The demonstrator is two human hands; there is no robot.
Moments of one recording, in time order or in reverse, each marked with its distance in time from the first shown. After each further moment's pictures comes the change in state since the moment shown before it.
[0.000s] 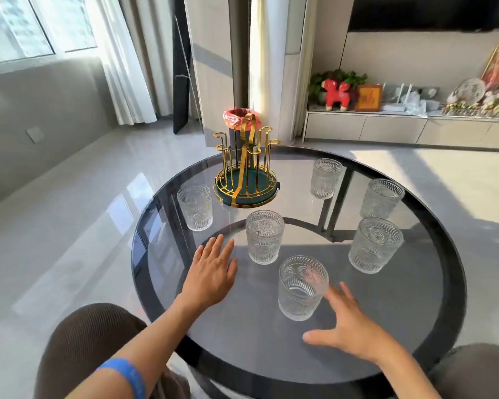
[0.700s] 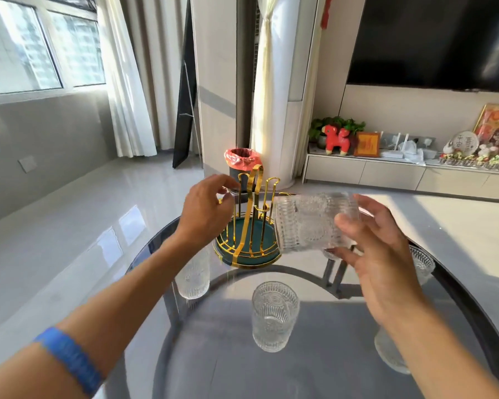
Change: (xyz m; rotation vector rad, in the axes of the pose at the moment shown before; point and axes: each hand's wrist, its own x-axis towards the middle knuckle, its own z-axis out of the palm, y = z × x) left_hand 0.155 0.026 -0.181 -0.615 0.525 0.113; right_hand 0.109 -0.149 -0.120 0.926 0.530 -0.403
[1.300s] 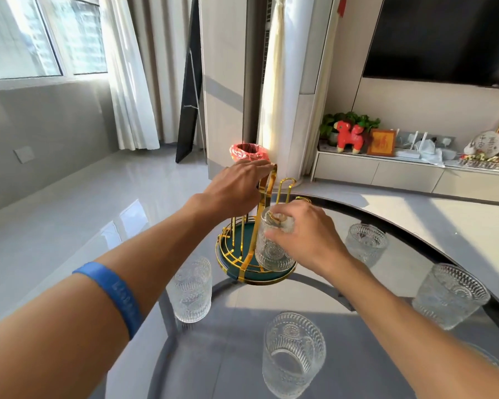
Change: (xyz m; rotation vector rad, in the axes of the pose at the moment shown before) left_hand 0.088 -0.033 0.041 0.493 -0.435 0.302; right_hand 0.111 0.089 0.070 -1.114 -0.271 -0.189
